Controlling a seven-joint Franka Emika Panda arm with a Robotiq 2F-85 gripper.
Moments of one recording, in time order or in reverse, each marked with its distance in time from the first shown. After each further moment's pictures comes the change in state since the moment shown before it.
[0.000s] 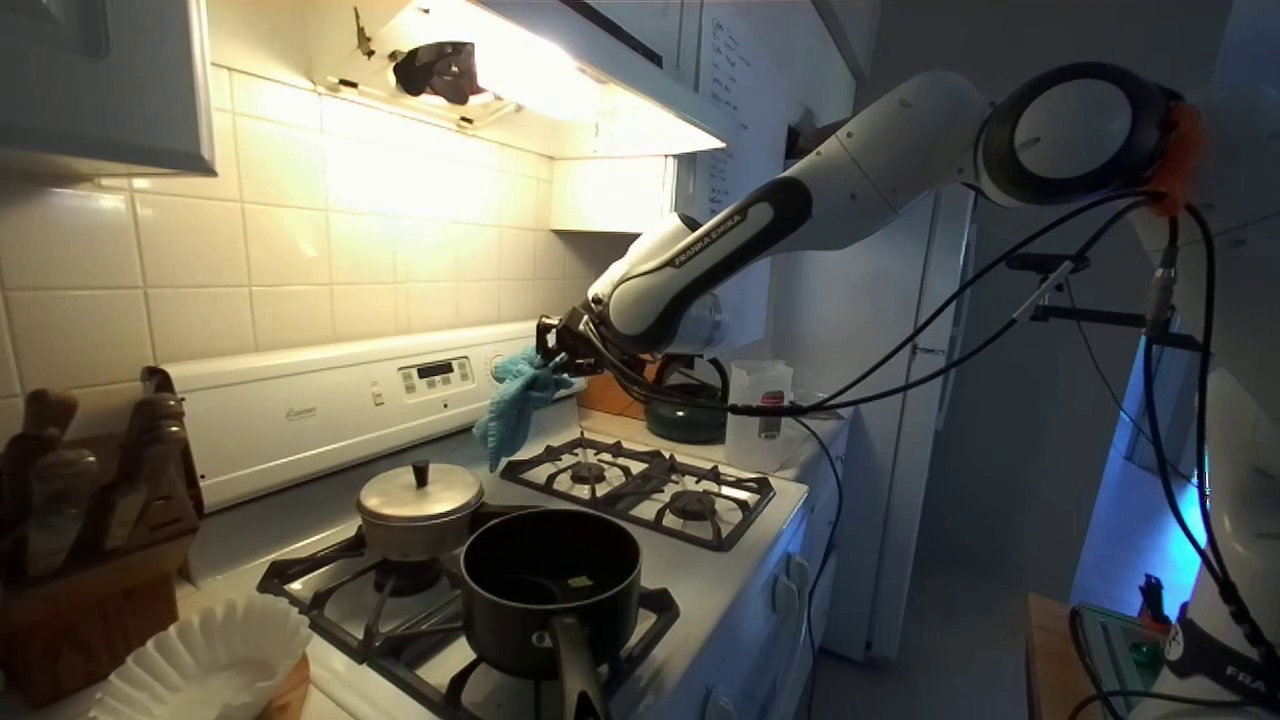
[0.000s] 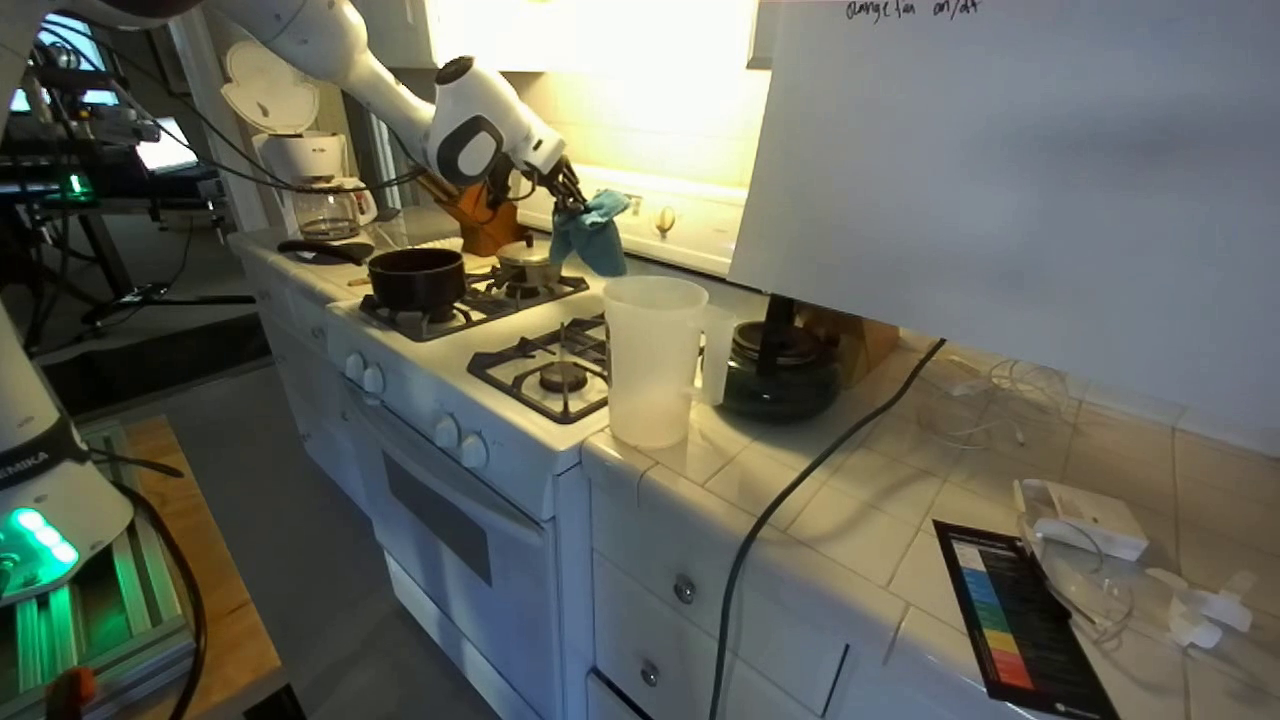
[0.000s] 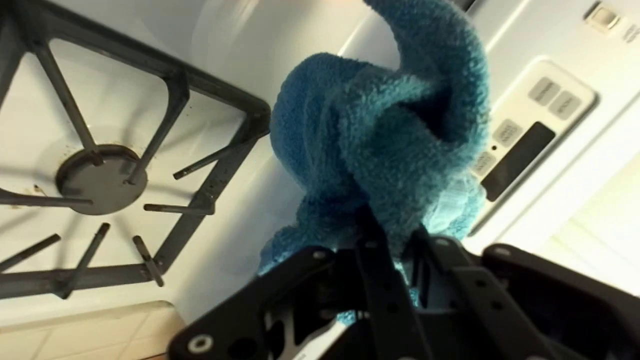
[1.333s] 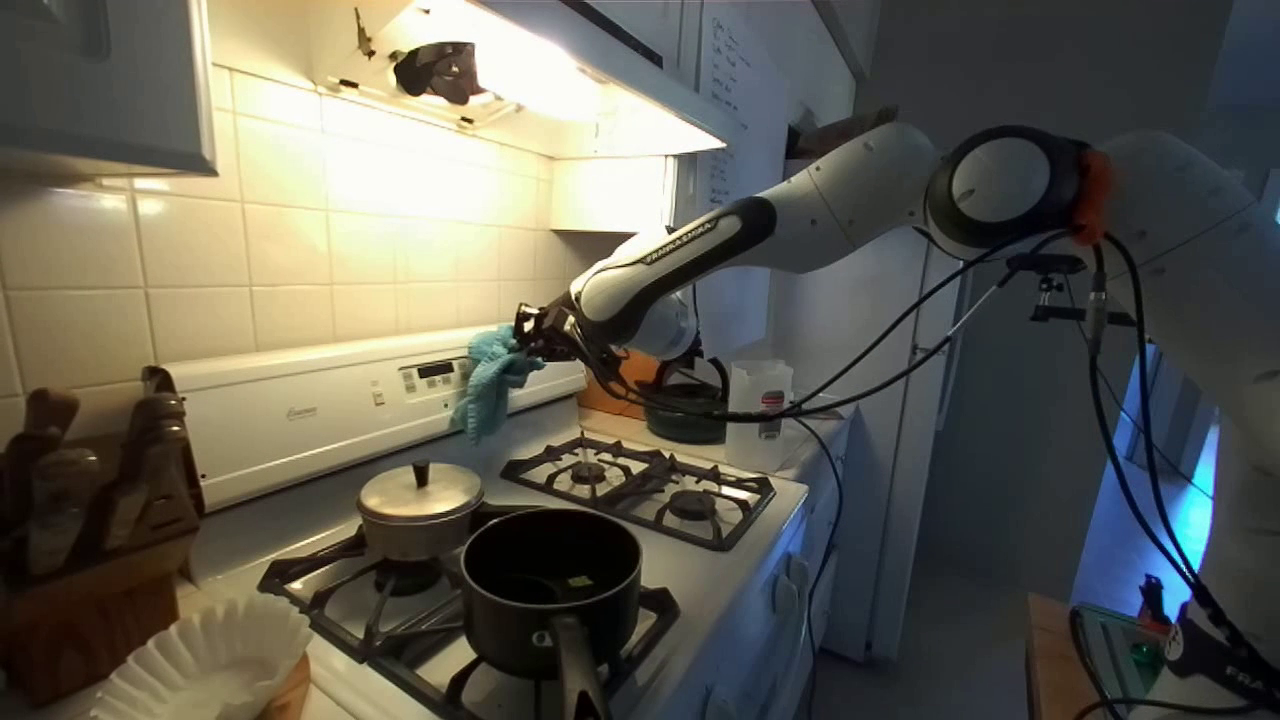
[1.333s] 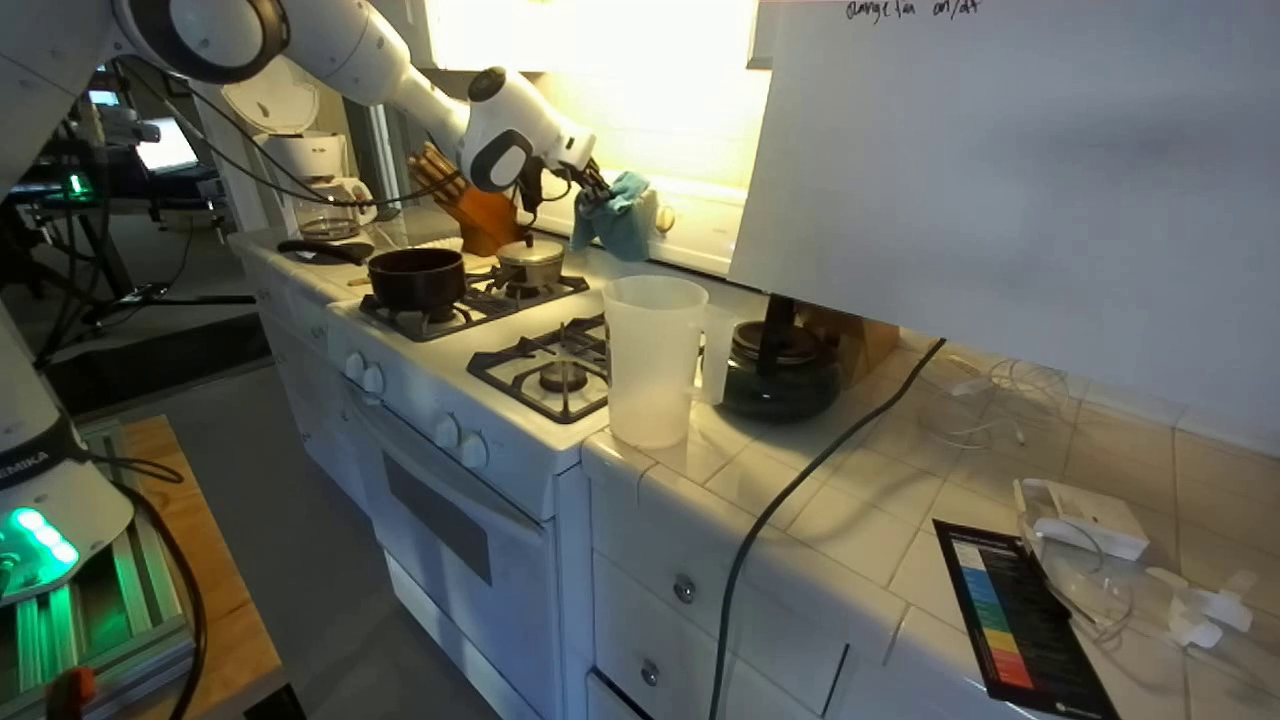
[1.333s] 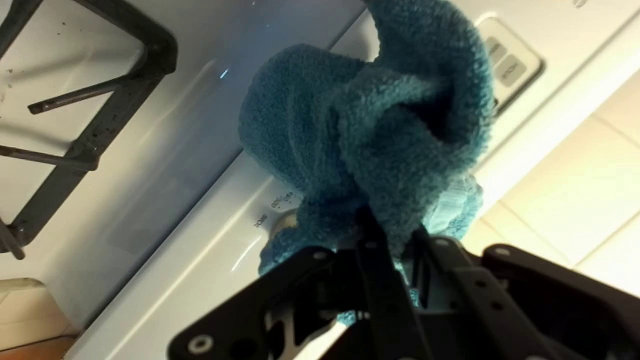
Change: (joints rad) arm -0.196 0.174 0.229 0.262 0.025 0.051 -0.262
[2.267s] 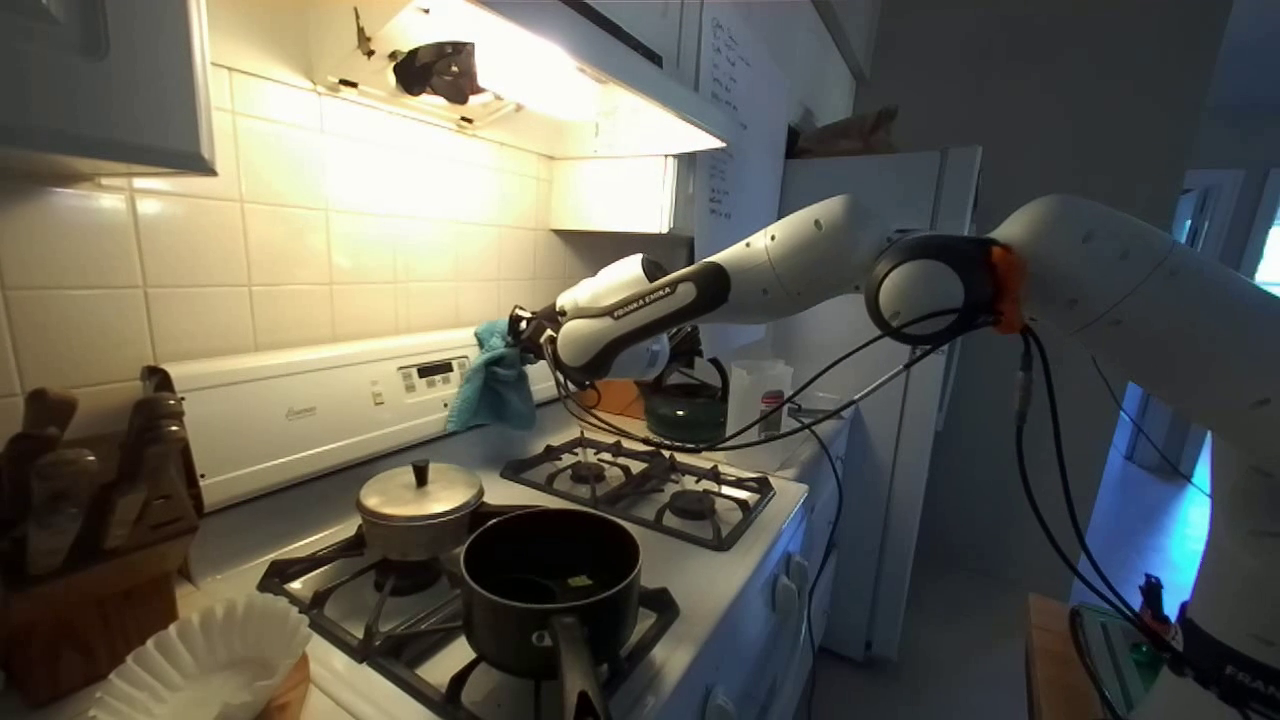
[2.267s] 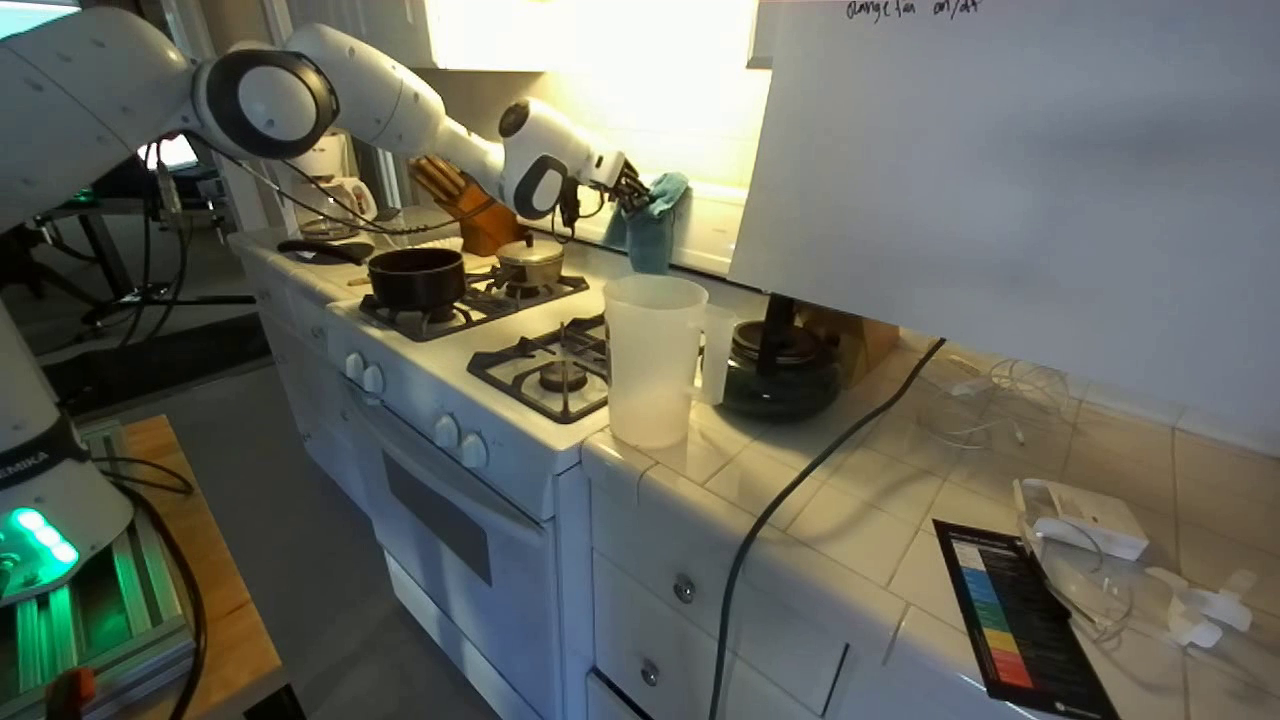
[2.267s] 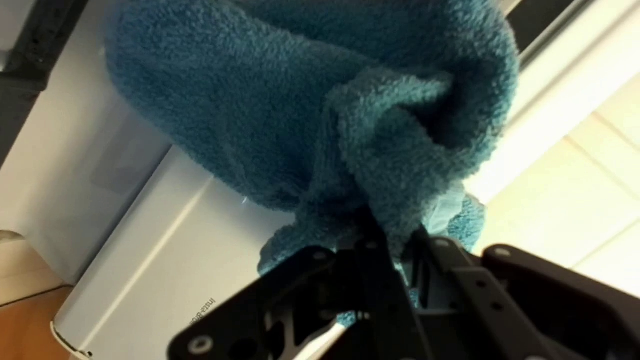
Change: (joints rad) arm 0.111 0.287 -0.245 0.389 0.001 0.036 0.196
